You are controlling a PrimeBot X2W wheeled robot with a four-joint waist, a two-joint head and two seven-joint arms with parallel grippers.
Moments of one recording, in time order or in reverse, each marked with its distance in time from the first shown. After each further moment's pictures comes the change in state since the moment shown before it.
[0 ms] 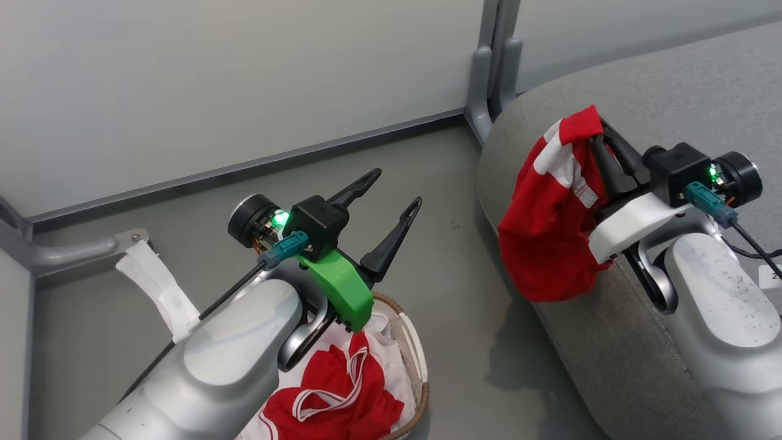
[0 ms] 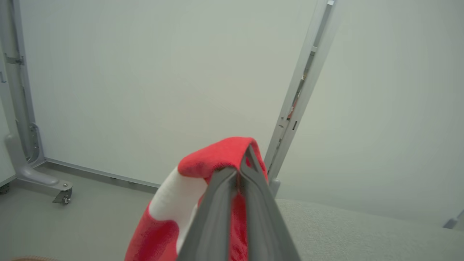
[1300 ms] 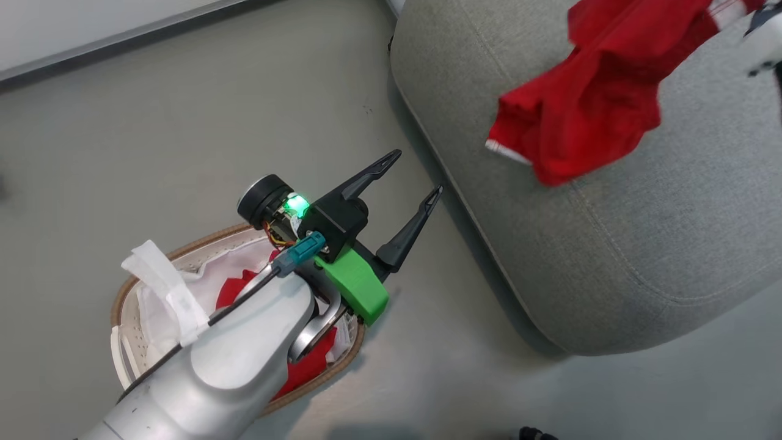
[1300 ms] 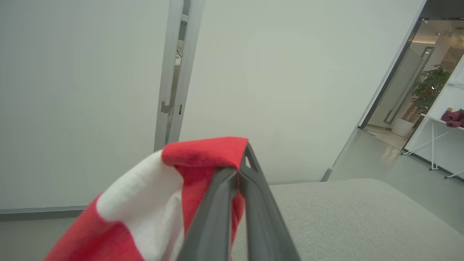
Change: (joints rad) left arm 0.009 -0.022 0.053 -0.089 0.129 0.003 0.007; right arm -0.383 -0.102 -0.245 0.139 0.051 0.000 0.057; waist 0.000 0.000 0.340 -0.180
